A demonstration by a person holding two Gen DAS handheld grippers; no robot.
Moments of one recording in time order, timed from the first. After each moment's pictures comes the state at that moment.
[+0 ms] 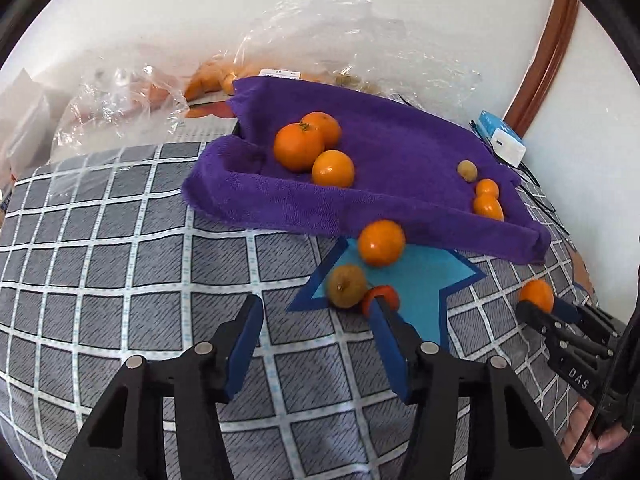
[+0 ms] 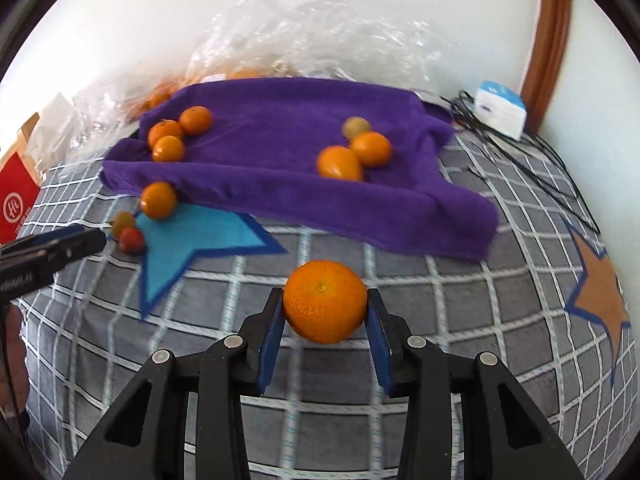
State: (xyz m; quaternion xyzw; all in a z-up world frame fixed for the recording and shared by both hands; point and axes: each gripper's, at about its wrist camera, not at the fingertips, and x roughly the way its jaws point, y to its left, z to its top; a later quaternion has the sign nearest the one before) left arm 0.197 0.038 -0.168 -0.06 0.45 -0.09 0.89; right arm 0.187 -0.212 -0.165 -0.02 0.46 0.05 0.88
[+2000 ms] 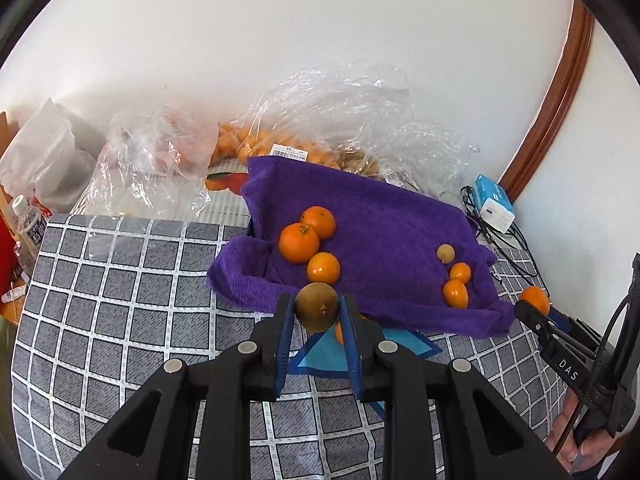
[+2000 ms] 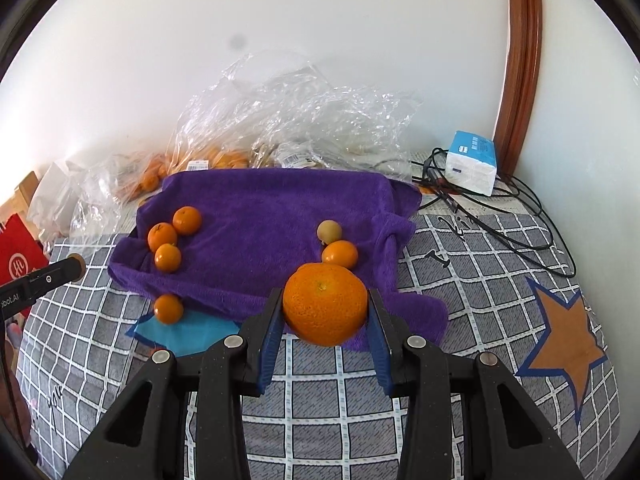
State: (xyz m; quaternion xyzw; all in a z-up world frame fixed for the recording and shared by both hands) left arm 0.200 0.046 -0.088 -0.10 0.39 -0.07 0.91; right arm 0.215 -0.231 -0.093 0.02 0.40 0.03 0.92
